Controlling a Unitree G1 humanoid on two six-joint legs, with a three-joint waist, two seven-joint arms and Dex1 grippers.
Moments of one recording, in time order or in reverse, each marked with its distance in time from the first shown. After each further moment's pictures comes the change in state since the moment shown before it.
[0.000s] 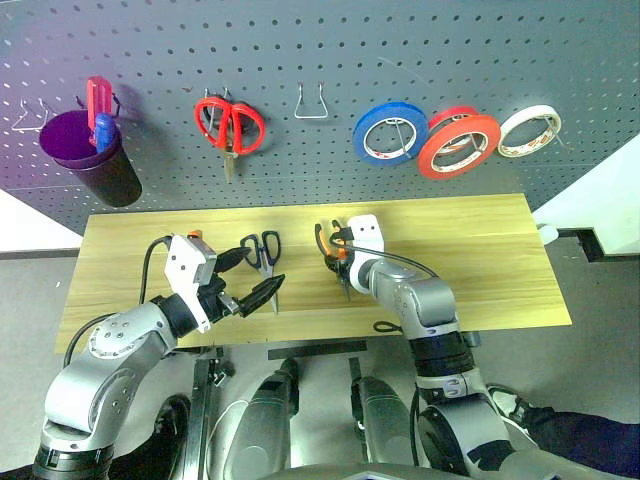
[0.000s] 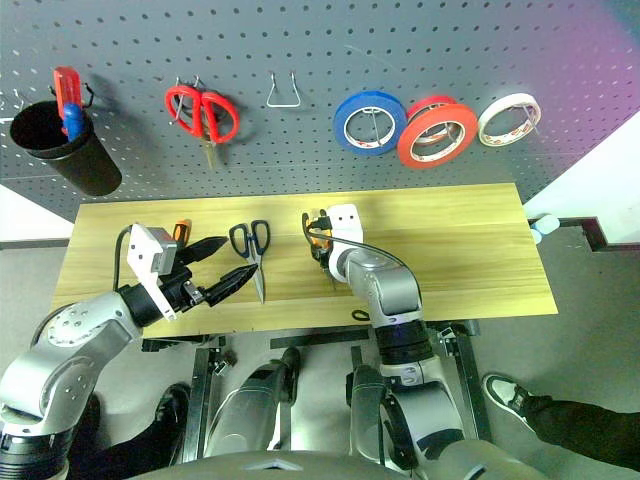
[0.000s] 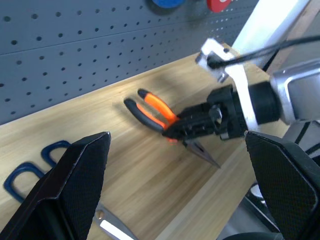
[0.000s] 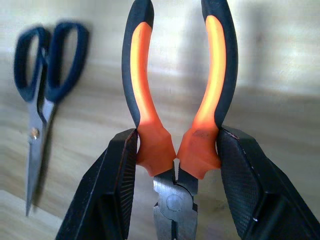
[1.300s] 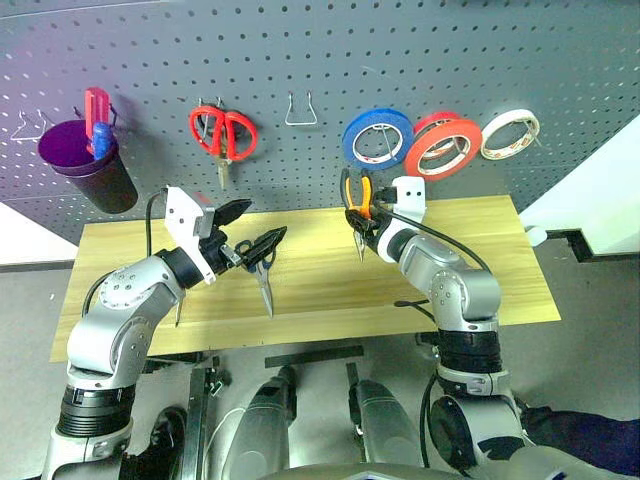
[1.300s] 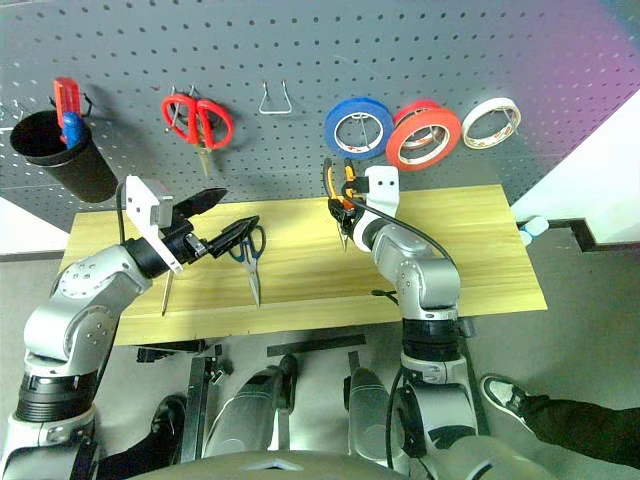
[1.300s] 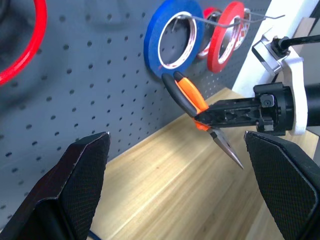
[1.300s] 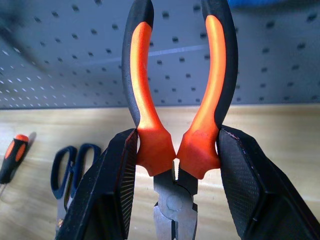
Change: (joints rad) left arm -0.252 -0.036 -0.004 0.180 0.047 -0.086 -0.038; right arm -0.025 -0.070 -0.138 -0.151 0.158 -0.106 0.031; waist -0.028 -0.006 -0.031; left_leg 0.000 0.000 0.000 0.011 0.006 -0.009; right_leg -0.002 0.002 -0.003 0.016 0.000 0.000
